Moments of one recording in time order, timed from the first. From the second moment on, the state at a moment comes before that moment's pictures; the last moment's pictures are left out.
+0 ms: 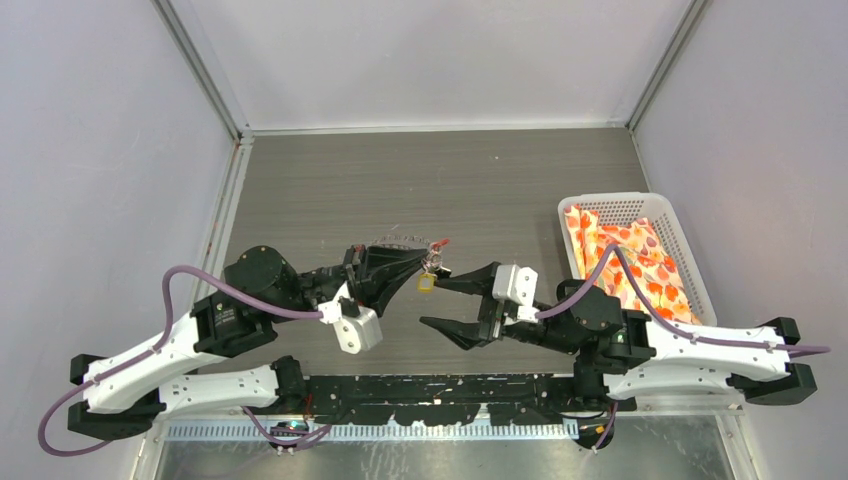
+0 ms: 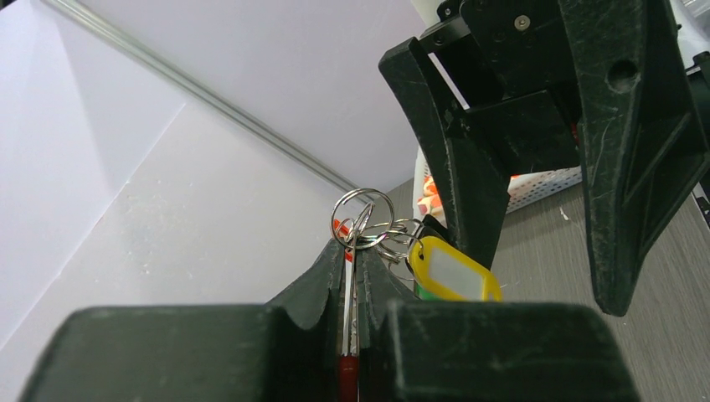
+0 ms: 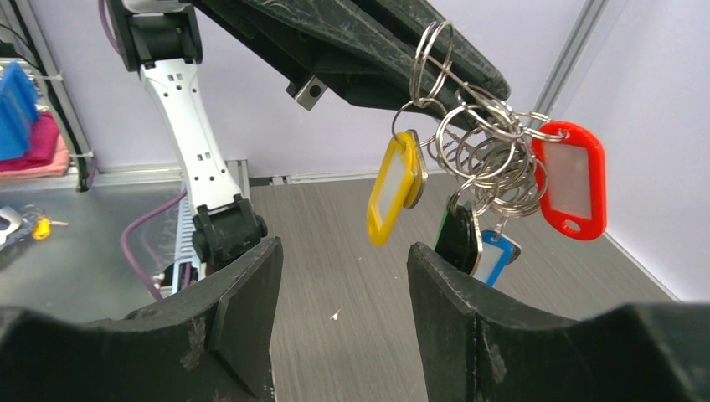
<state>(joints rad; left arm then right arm) -1.22 0.77 1.11 -0.19 0.19 0.86 1.45 0.76 0.83 0.13 0.14 -0.15</state>
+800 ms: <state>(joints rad) -1.22 0.79 1.11 -0.17 0.20 0.86 1.45 0.80 0.81 0.33 0.18 -0.17</state>
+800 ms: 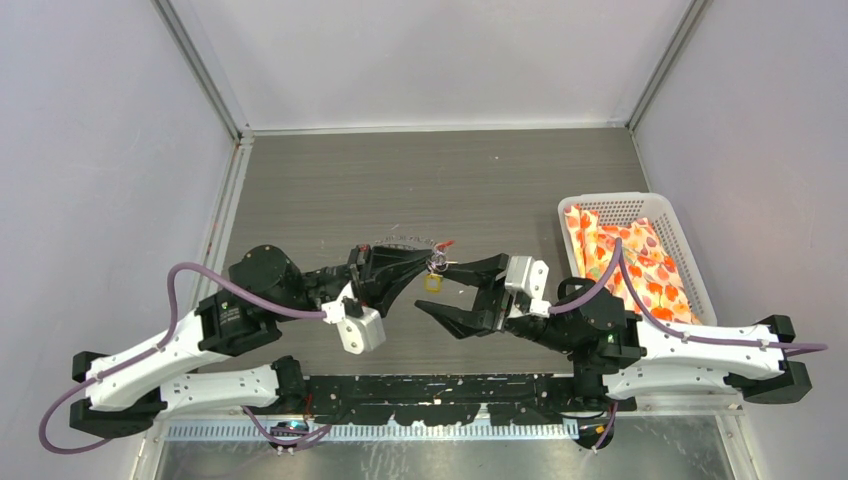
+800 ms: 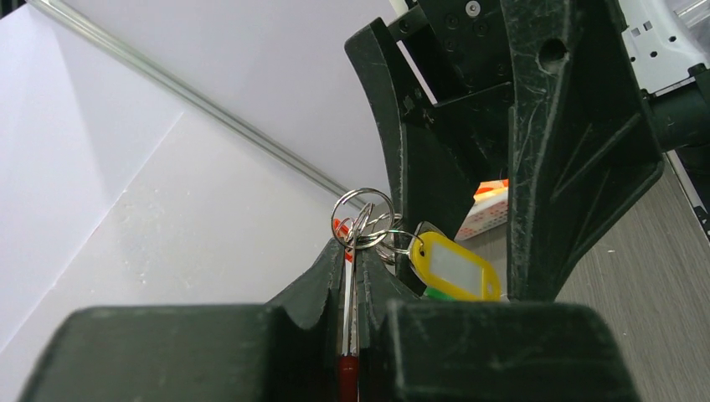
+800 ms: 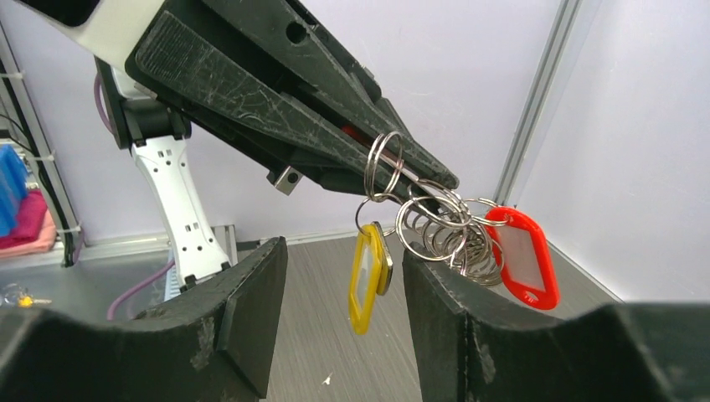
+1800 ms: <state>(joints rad) -1.25 0.77 1.02 -0.09 0.10 0.89 1.45 0.82 0.91 0.18 0.23 0.03</state>
